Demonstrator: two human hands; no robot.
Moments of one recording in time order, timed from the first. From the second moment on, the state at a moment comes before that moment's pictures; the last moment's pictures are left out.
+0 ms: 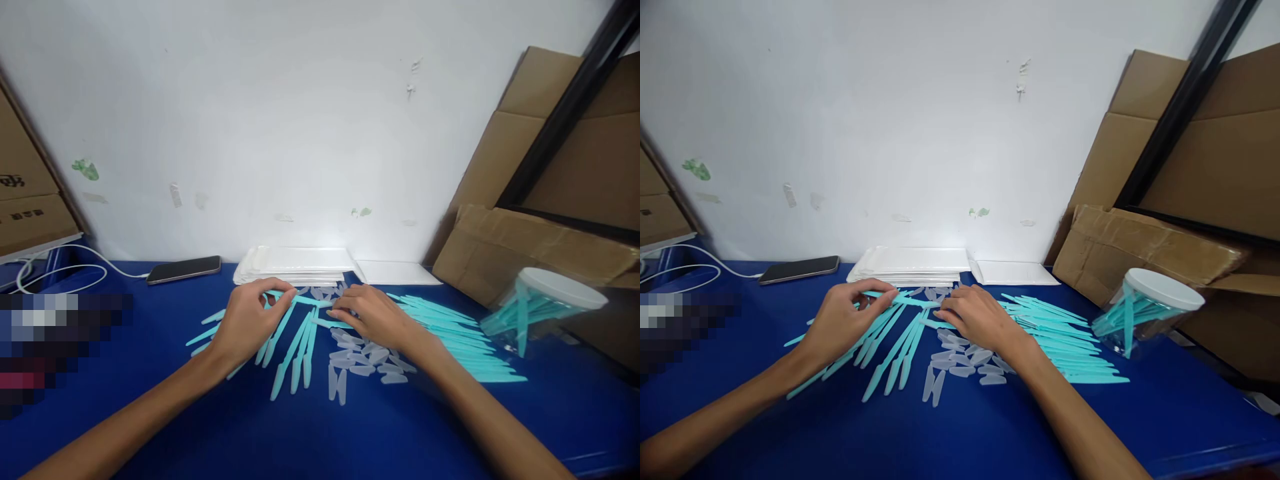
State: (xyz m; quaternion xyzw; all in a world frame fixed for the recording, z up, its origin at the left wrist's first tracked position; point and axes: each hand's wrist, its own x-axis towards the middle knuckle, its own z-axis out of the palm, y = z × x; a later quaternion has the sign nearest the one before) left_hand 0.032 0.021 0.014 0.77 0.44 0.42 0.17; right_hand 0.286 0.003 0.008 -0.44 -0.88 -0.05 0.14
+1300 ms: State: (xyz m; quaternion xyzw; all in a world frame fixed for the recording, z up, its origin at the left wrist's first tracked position) left_hand 0.036 0.017 -0.010 0.85 0.44 0.28 0.07; right_hand 0.249 -0.022 0.005 -0.35 -0.93 0.07 0.13
